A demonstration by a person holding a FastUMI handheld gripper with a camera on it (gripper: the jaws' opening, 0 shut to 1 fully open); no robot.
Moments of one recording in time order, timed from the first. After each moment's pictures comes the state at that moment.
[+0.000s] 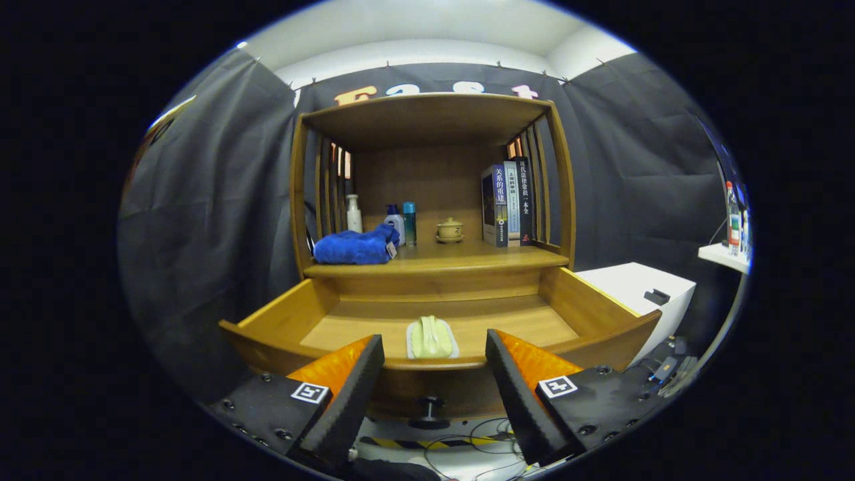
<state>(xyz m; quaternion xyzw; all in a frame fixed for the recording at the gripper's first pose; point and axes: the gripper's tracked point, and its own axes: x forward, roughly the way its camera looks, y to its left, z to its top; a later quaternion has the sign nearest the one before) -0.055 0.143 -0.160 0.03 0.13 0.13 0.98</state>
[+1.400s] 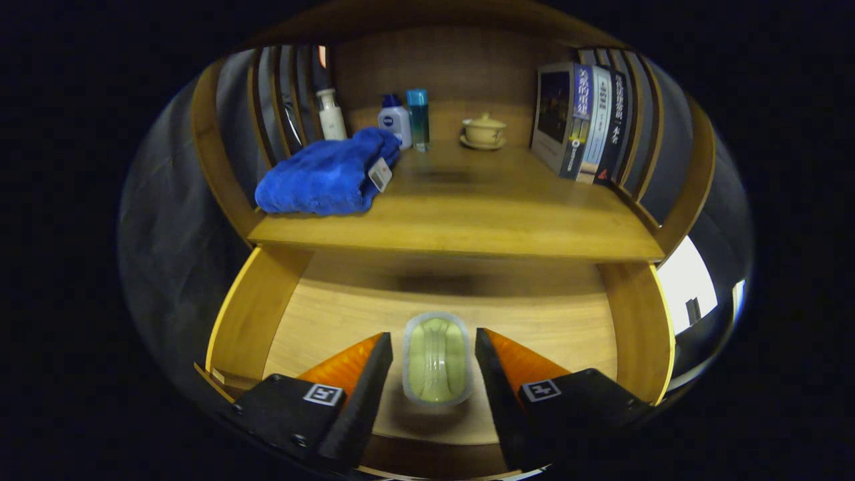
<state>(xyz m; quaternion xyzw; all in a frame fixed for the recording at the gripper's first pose) 0.093 0.196 -0.228 -0.06 0.46 0.15 0.87</state>
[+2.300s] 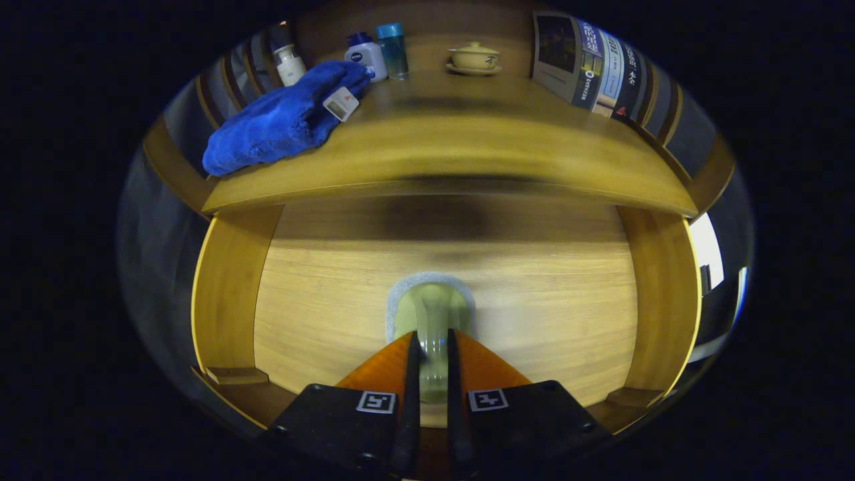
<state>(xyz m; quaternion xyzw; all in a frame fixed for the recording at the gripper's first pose) 0.079 0.182 -0.253 -0.05 0.56 0.13 0.82</state>
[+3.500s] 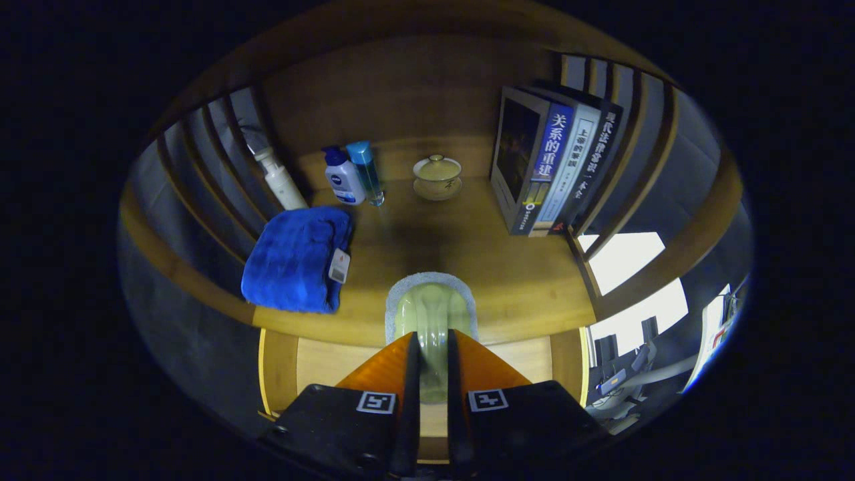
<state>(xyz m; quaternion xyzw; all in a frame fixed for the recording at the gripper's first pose) 0.218 0.178 -0.083 -0.04 0.49 0.09 0.87</state>
